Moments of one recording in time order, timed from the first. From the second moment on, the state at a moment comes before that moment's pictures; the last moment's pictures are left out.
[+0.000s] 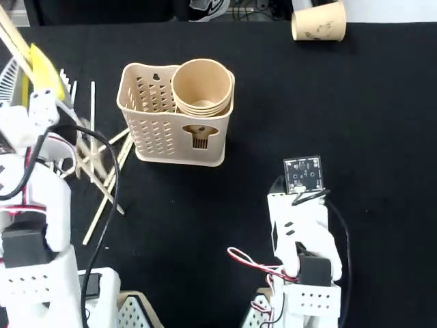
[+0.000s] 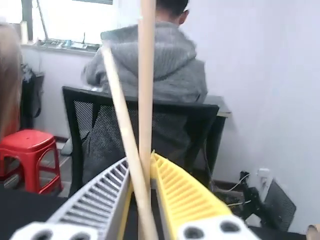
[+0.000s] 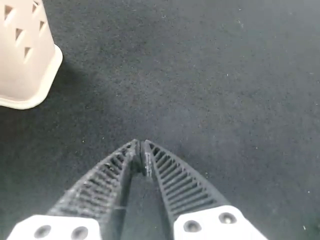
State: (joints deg) left arm -12.9 -63.4 33.7 28.4 5.1; right arm 4.4 -103.1 96.7 50.1 13.9
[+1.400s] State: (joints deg) left arm 1.2 -42.6 36.4 8.2 11.9; right arm 4.4 -103.1 96.7 50.1 13.9
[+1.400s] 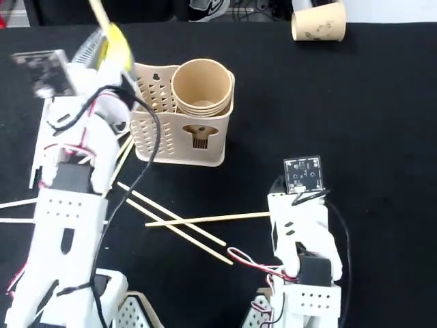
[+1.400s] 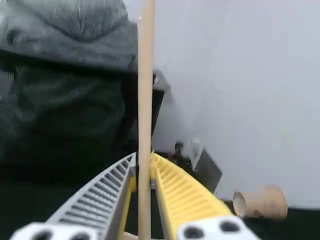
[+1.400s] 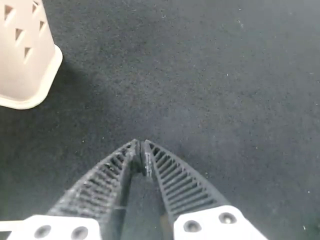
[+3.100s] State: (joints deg) left arm 1.8 -58.6 49.8 31.4 3.2; right arm 4.4 -103.1 96.7 50.1 13.9
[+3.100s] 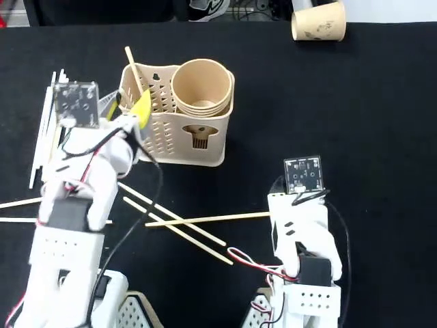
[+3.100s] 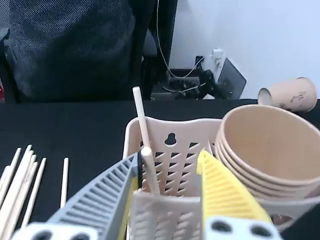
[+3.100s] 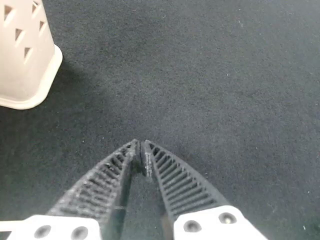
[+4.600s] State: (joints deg) left arm -35.4 53.5 -58.2 83.6 -24.3; right arm 4.4 -103.1 96.7 50.1 13.9
